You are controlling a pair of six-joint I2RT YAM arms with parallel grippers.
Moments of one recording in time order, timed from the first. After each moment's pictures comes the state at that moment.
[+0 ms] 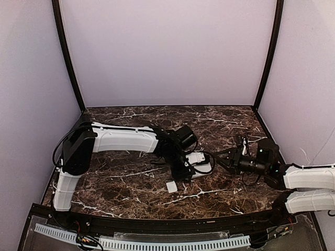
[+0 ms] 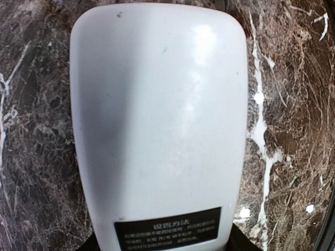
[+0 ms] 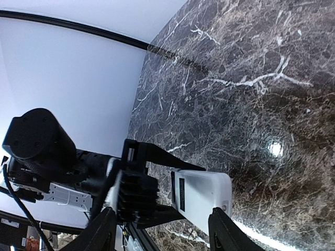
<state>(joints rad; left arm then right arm) -1.06 2.17 1.70 -0.67 0.18 0.34 0.57 1.04 0.21 0.54 -0.46 1.06</state>
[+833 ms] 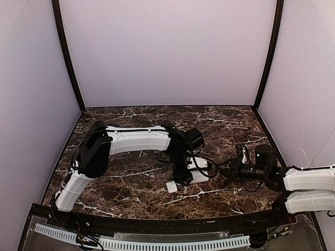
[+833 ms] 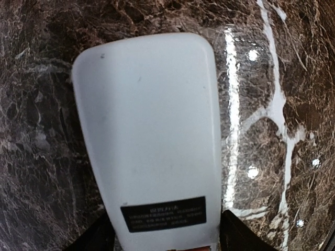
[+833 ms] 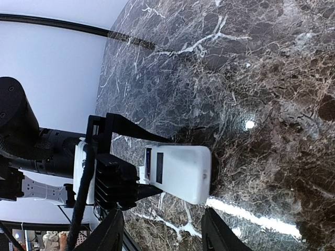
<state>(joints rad) -1.06 2.39 2.02 -1.00 0.16 0.52 0.53 1.01 0.16 0.35 -0.47 0.99</state>
